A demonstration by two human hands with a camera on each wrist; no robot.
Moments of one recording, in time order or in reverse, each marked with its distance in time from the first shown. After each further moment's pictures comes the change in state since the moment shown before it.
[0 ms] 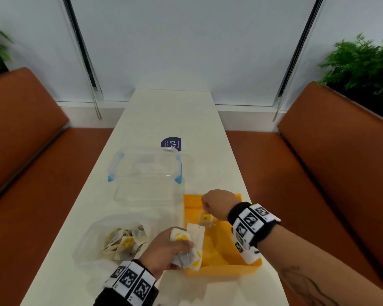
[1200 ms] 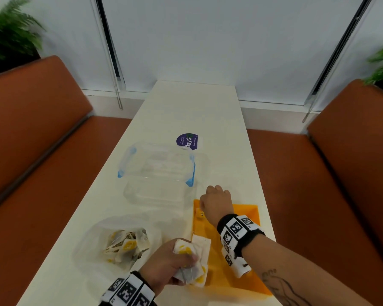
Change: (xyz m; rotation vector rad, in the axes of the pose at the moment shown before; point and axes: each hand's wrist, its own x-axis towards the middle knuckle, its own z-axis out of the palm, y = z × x) left_hand 0.018 -0.013 -0.005 0.026 0.004 -0.076; right_hand 0.067 -0.007 0.038 -0.140 0.258 0.009
